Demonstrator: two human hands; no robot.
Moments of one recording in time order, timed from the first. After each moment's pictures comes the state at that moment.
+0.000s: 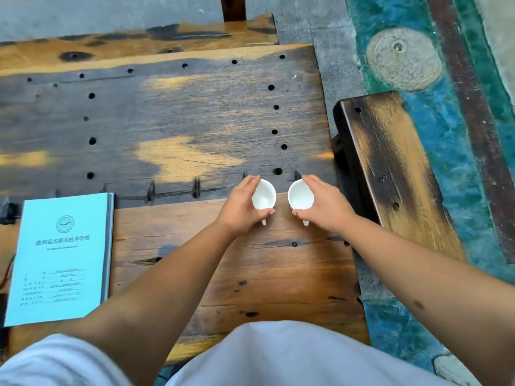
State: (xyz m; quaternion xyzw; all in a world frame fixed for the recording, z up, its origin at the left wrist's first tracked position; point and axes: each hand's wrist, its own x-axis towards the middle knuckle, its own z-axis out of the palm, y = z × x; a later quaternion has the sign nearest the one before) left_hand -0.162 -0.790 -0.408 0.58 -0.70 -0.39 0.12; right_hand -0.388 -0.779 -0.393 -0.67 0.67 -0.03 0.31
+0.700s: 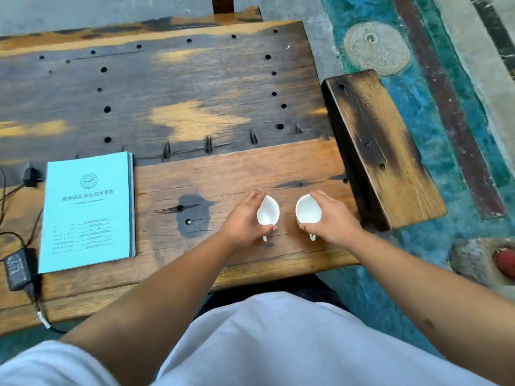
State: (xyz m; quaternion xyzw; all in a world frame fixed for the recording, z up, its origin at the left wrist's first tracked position) left_hand -0.102 -0.616 -0.396 0.52 -0.74 -0.41 0.07; right_hand -0.339 -0.579 -0.369 -0.60 0.73 -0.03 0.34
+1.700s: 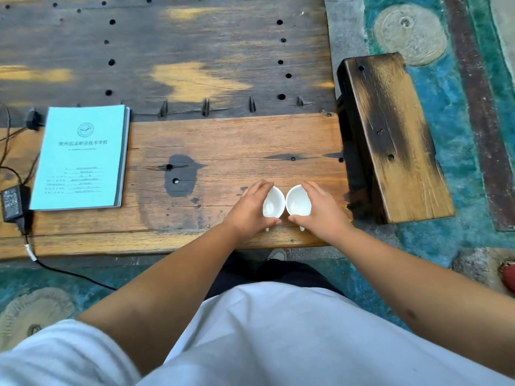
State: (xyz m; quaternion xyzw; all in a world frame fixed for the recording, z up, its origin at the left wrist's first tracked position) left_hand -0.157 -0.546 -0.419 0.56 -0.72 -0.40 0.09; right_hand -0.368 -0.534 -0.401 -0.67 0.66 -0.04 0.33
